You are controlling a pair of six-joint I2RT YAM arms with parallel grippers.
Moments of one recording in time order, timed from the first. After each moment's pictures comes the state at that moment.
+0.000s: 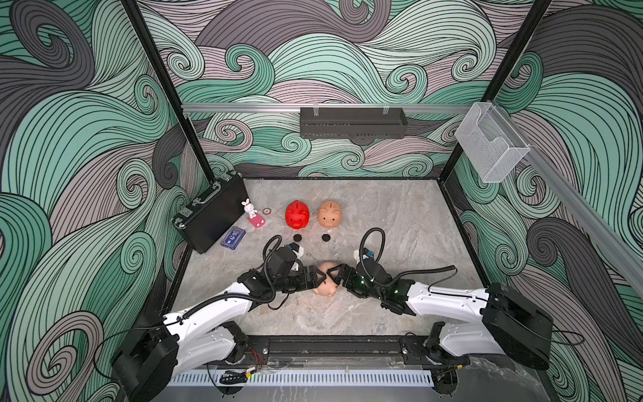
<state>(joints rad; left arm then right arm) -0.71 1.06 0.50 -0.17 0.27 -0.88 0.97 1.32 0.47 0.22 0.00 1.23</state>
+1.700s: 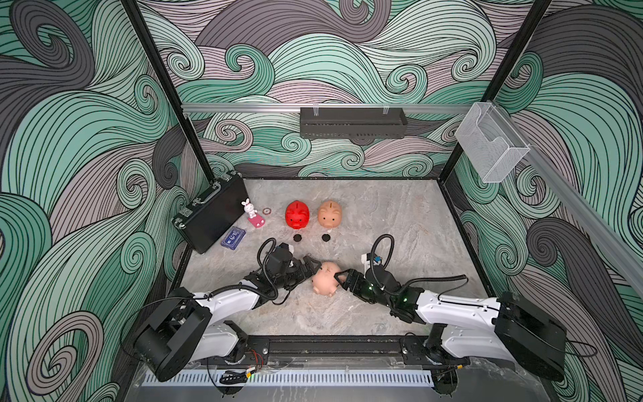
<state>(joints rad) -0.62 1.28 0.36 0.25 0.24 -1.09 0.96 1.23 0.35 0.27 0.03 1.23</state>
